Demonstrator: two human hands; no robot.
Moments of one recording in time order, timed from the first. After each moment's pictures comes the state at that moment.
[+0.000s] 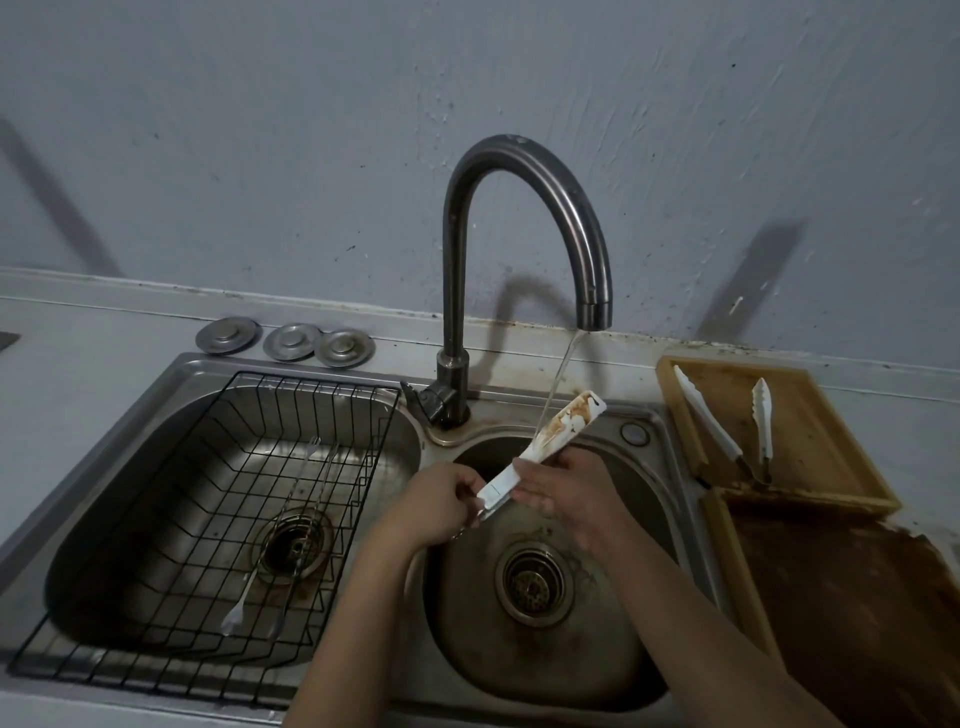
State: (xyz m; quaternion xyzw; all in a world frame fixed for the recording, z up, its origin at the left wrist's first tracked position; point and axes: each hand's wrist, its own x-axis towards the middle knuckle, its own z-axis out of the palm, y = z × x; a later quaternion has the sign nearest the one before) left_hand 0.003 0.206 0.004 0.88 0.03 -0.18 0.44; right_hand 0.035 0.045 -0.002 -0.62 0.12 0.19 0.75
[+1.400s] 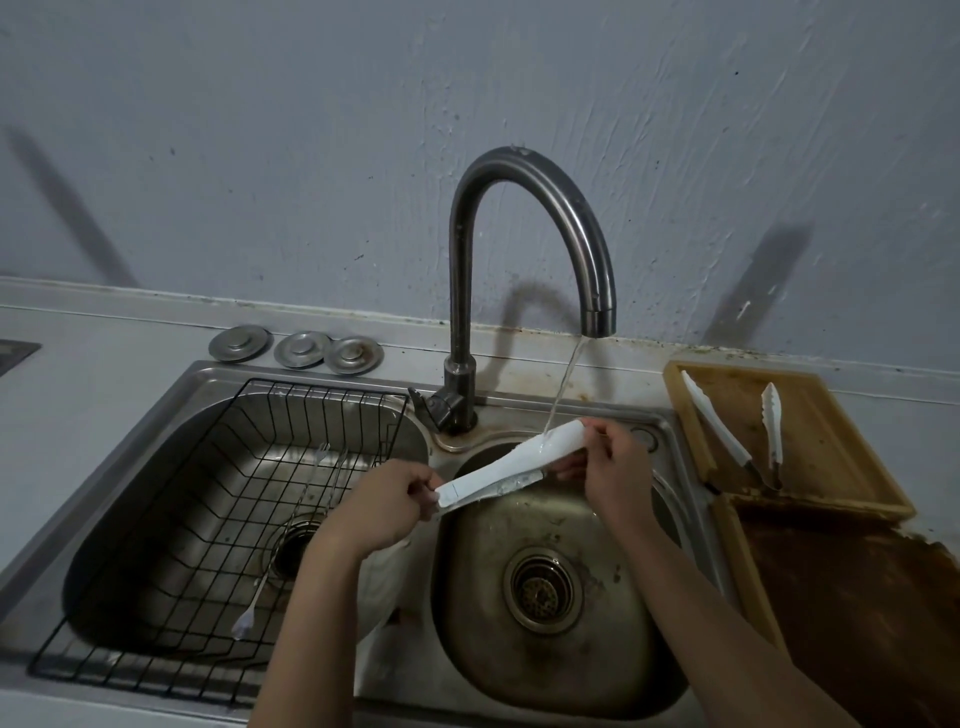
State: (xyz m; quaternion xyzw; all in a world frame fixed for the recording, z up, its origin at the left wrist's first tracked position) left_hand -0.008 0.251 0.020 0.92 0.04 -0.13 0.37; right_hand 0.048 0.028 -0.001 -0.78 0.05 -0.07 0.62
